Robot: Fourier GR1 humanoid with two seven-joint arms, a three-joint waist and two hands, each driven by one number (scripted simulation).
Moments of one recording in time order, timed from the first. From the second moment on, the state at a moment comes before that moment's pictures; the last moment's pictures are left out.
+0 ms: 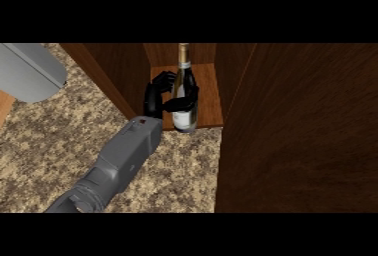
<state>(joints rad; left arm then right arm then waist) -0.97 0.00 -0.45 -0.22 0.76 0.50 -0.60 0.04 -0.14 -0.20 -2.33 -0.47 0.36 0.33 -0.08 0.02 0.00</state>
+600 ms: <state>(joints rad) -0.93 0.00 -0.48 -0.19 0.77 0.50 -0.70 0.00 -0.14 -0.18 -2.31 -0.47 0.35 0.35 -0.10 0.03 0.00</state>
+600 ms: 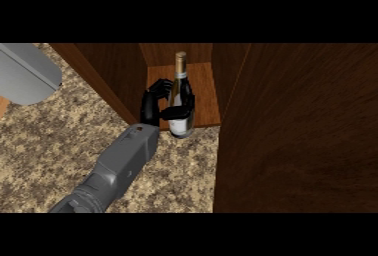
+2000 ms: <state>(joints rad) -1.17 0.02 -0.41 -0.04 0.78 0.51 -0.68 0.04 -0.14 -0.20 -2.31 -0.51 0.39 0.32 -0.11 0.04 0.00</state>
